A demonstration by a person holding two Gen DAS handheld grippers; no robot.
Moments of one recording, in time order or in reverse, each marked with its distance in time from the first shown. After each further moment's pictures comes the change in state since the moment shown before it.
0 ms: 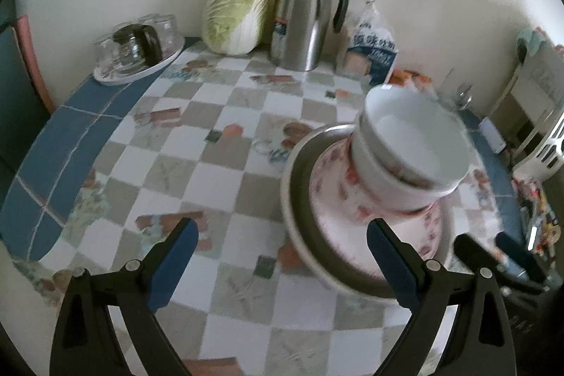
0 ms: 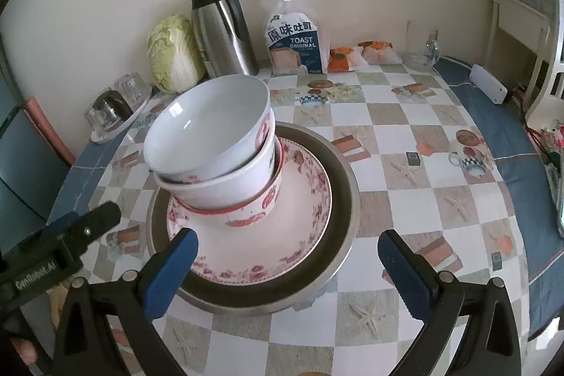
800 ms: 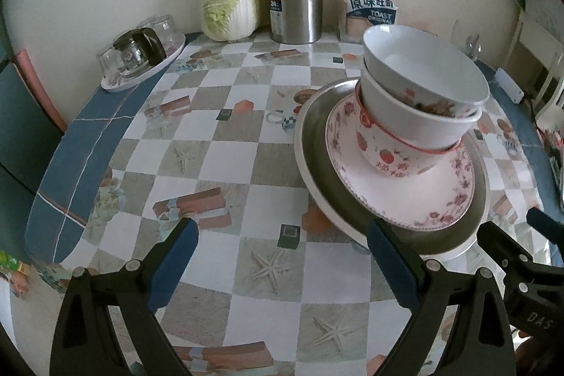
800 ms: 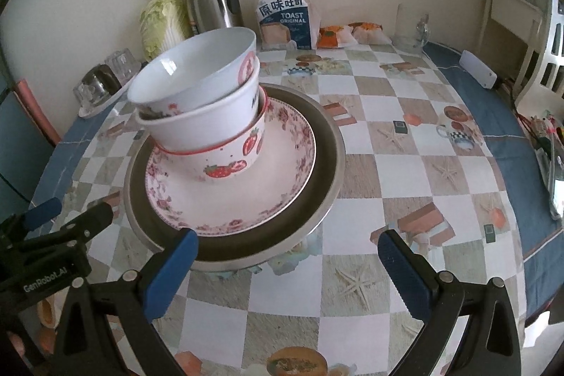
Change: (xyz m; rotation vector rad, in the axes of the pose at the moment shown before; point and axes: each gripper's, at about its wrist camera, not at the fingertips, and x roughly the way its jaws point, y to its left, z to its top) left arm 0.013 -0.011 -0.027 0.143 0.046 0.101; right arm 0.005 -0.003 -0.035 -0.029 0.049 -0.060
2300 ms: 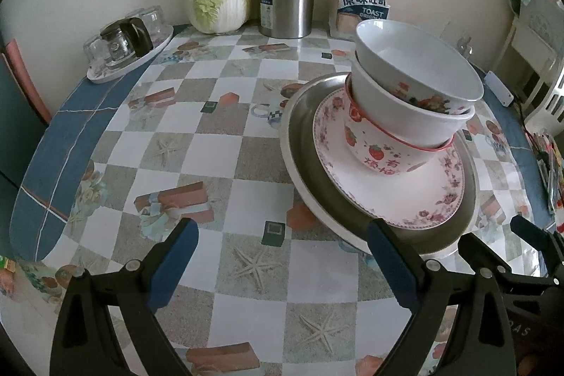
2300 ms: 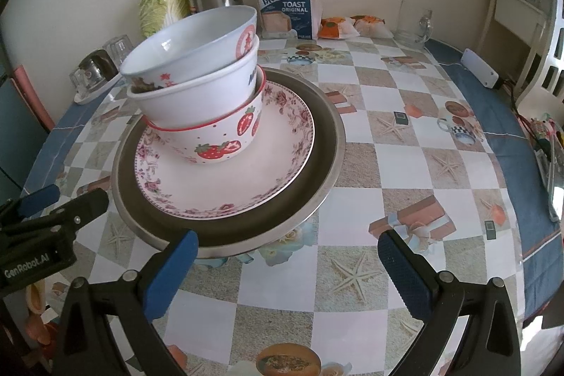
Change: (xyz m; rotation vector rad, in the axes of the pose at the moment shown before) left arm 0.007 0.002 -0.001 -0.028 0.012 -0.075; right arm 0.012 0.002 -0.009 -0.027 0.023 -0.024
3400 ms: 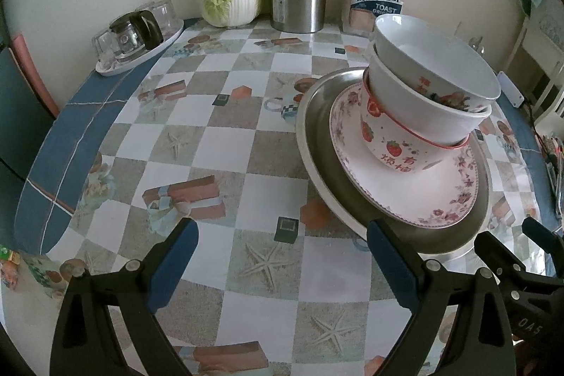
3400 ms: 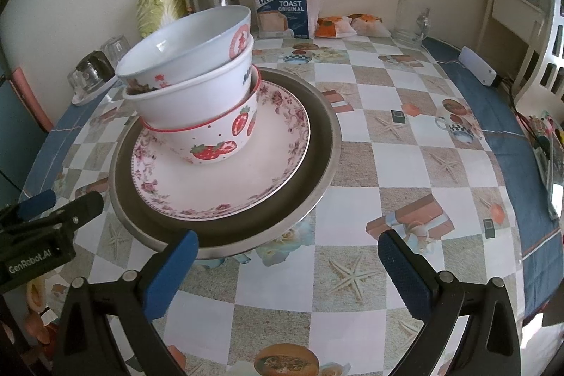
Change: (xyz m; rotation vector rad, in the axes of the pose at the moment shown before) left arm 0.006 0.007 -0.001 -0.016 0.023 0.038; right arm 0.001 -0.003 0.001 0.008 0.003 -0.002
